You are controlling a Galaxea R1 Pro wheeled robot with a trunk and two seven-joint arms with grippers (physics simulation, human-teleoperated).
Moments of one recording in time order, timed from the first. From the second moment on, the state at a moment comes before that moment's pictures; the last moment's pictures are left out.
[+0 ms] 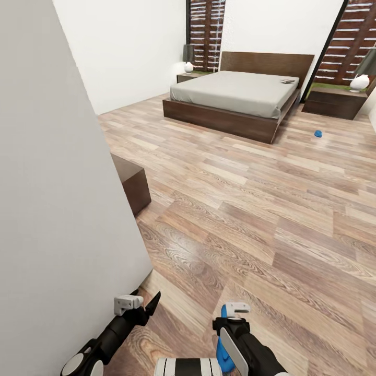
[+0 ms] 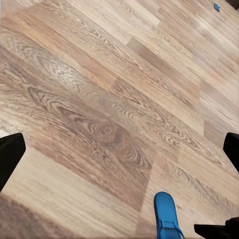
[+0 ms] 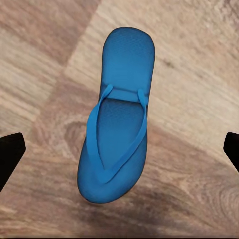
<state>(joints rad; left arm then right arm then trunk) -0.01 -0.10 0.06 -1.46 0.19 0.13 -0.45 -0.44 0.12 0.34 -0.71 -0.38 0.46 -0.49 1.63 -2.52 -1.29</state>
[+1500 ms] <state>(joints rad) -0.01 -0.10 0.06 -1.46 0.20 0.13 -0.45 -0.44 0.12 0.34 -0.72 -0.38 0.47 -0.49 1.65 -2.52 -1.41</state>
